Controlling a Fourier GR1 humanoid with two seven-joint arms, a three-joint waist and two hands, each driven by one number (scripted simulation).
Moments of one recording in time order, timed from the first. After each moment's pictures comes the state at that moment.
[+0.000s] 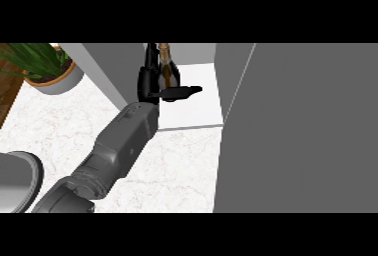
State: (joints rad) left arm -1.09 0.00 0.04 -0.10 0.40 0.34 -0.86; right arm -0.08 -0.01 0.13 -2.45 -0.10 0.16 0.59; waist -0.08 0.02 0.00
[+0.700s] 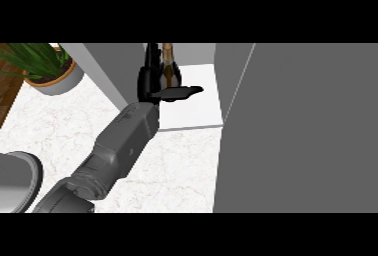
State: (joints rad) left arm -1.09 0.00 0.02 -0.12 0.47 0.25 -0.86; right arm -0.10 0.00 0.15 -2.44 -0.10 0.13 0.61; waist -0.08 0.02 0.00
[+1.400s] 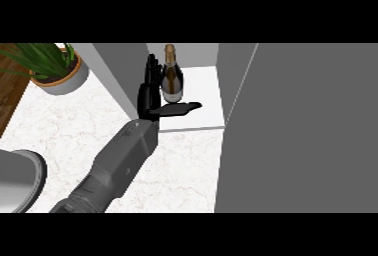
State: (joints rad) left arm -0.89 0.00 -0.23 -0.33 0.67 0.28 -0.85; right arm -0.11 -0.01 0.16 -2.45 -0.09 0.10 0.62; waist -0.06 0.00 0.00
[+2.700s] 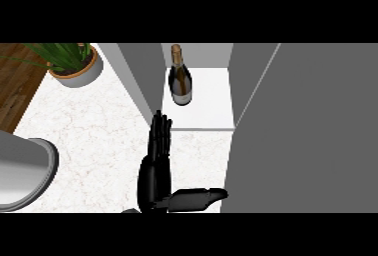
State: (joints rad) left arm -0.20 0.12 -0.77 -1.52 0.55 0.82 -0.59; right arm -0.09 -0.05 0.09 -2.47 -0.07 0.10 0.63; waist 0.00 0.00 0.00
